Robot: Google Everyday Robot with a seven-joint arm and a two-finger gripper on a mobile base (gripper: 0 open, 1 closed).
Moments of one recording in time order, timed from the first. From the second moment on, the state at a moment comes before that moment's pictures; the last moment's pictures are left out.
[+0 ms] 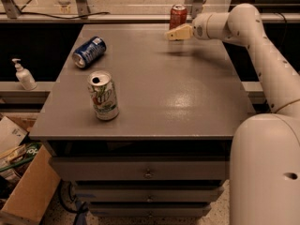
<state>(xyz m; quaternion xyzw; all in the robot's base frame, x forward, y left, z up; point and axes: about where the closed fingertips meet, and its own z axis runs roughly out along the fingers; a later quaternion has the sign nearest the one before) 0.888 -0.138 0.878 -0.31 0.75 0.18 0.56</state>
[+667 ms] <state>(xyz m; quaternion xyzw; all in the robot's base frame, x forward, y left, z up) 0.903 -0.128 0.873 -0.29 0.75 0.18 0.57</state>
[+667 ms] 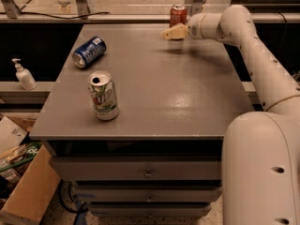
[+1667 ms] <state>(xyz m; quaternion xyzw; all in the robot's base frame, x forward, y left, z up) 0.916 -0.129 0.871 -0.29 0.75 0.18 0.57</state>
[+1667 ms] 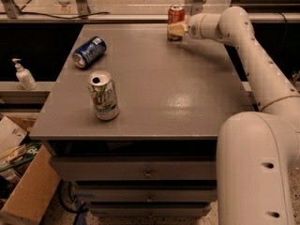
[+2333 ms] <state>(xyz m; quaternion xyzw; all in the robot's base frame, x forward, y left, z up) 0.897 -0.144 0.894 -0.30 0.74 0.18 0.58</state>
